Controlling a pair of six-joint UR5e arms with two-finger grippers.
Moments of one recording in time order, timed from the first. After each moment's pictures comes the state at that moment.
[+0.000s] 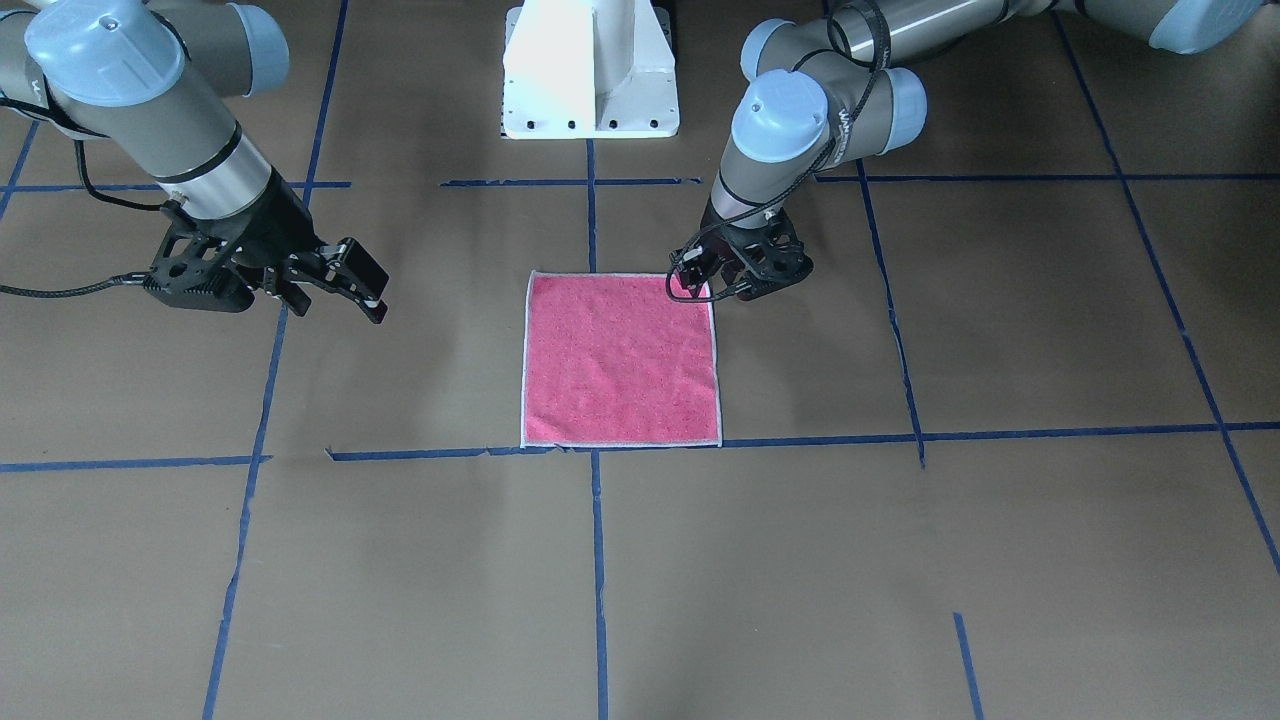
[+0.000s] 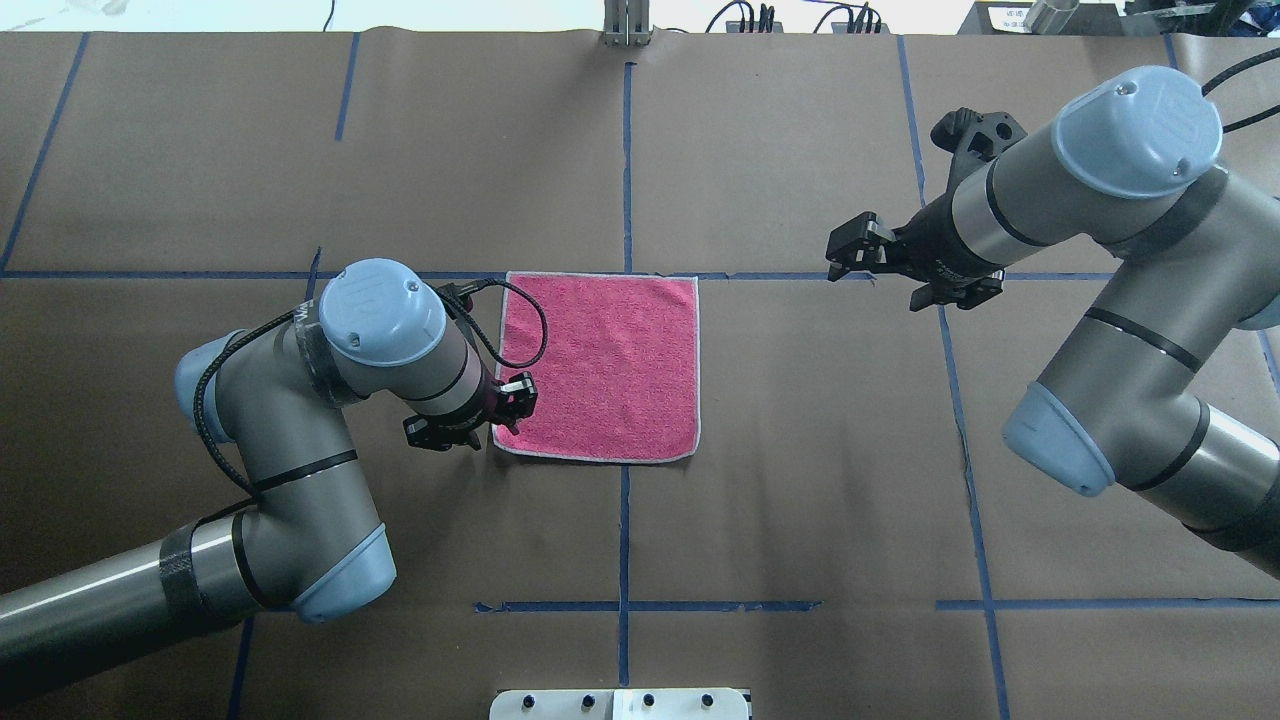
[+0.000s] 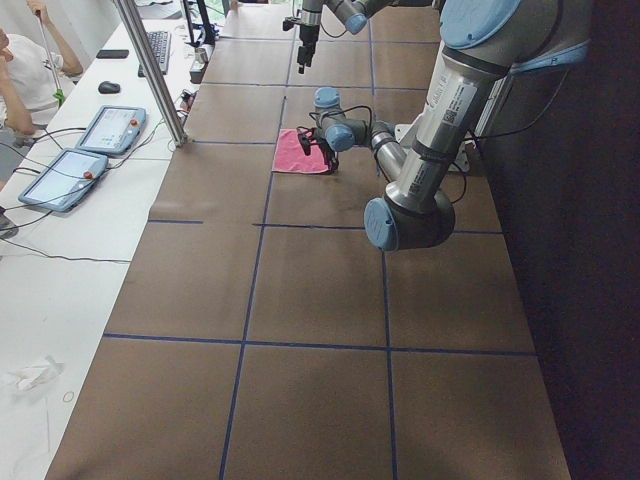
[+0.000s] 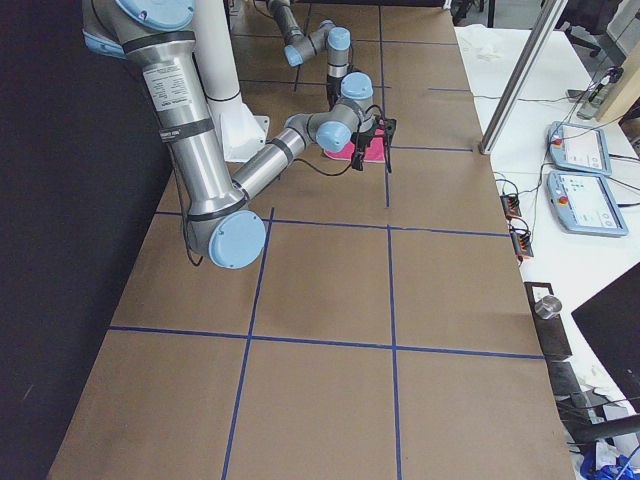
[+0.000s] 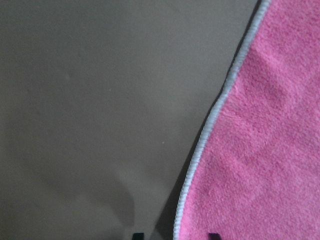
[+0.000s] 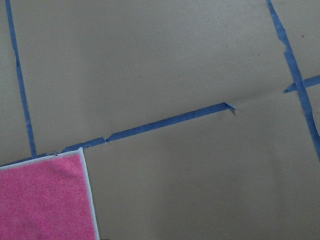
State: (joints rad) left arm -0.50 -2.11 -1.68 -1.74 -1.97 -1.62; right arm 0.80 -1.23 1.89 -1.34 2.07 1.36
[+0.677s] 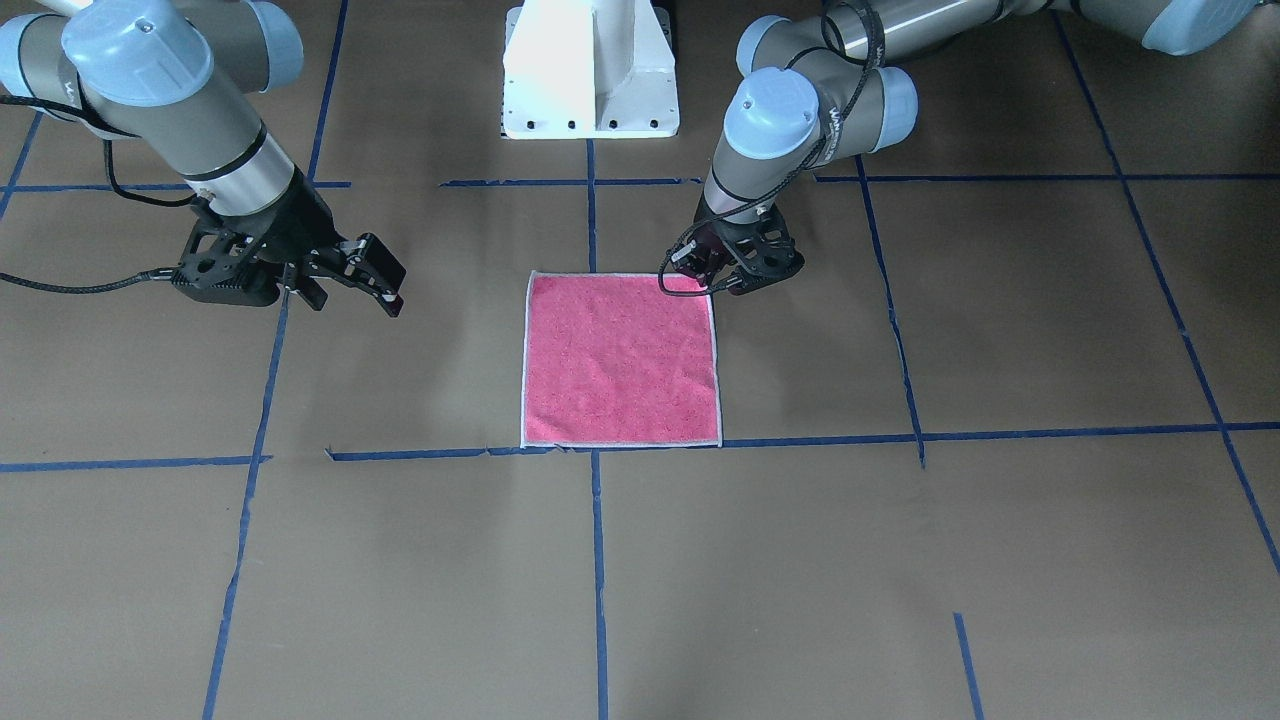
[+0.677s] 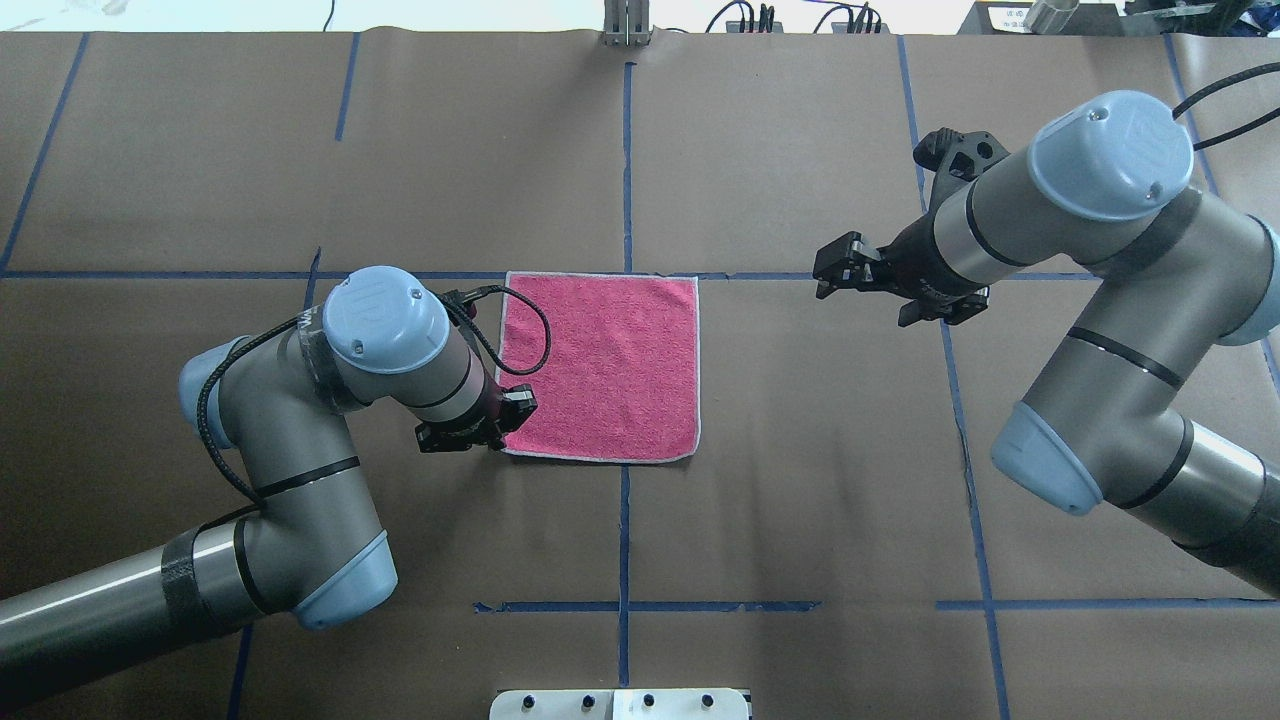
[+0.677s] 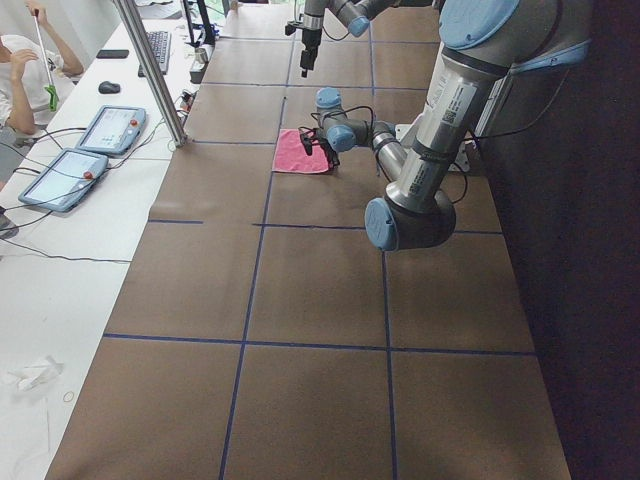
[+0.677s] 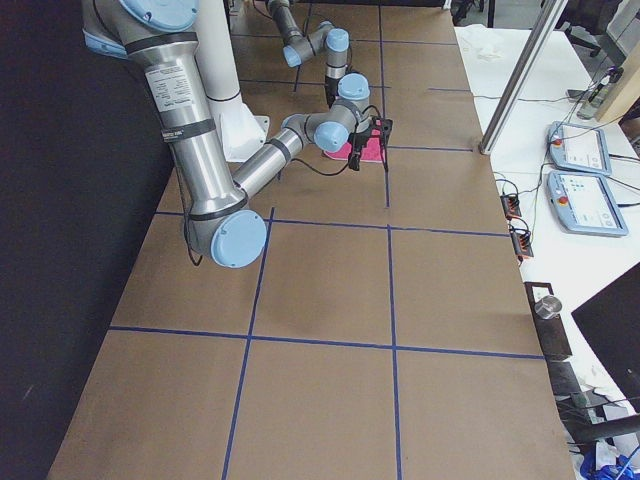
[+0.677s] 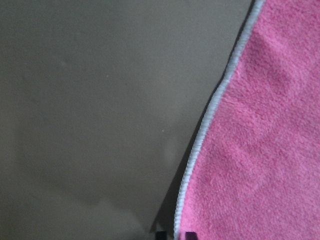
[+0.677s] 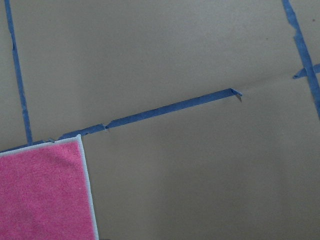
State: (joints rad) left arm -0.50 -2.11 -1.68 -1.74 -1.97 -1.61; right arm 0.76 -1.23 1.89 -1.34 2.04 1.36
